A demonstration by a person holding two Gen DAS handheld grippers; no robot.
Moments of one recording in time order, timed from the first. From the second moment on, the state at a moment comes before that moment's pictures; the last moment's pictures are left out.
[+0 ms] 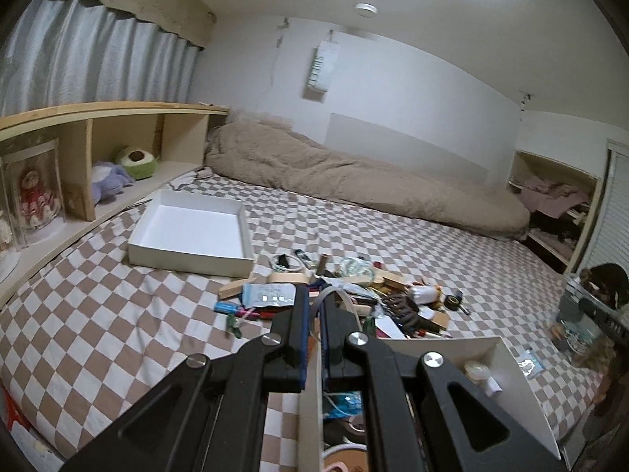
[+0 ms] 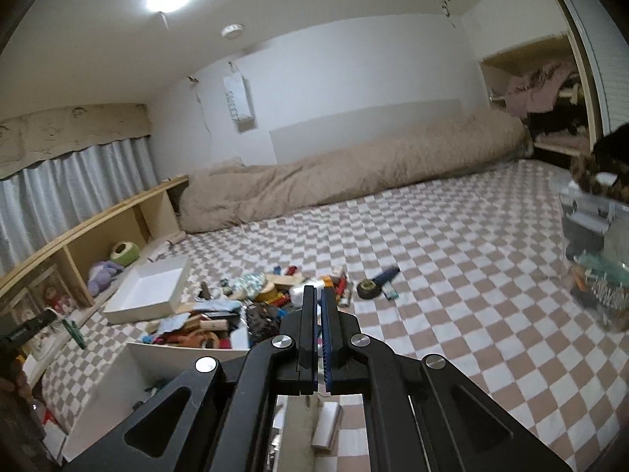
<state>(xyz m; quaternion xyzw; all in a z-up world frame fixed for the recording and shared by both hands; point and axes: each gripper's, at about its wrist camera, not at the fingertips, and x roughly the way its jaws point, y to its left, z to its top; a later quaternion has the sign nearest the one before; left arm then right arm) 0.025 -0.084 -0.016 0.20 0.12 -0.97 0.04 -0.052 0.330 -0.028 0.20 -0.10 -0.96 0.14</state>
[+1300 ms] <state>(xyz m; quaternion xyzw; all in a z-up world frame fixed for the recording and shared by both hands) 0.025 -0.038 -0.065 0.29 0.09 -0.95 -0.01 -0.085 0.422 -0.206 0.42 -0.43 -0.80 0.04</state>
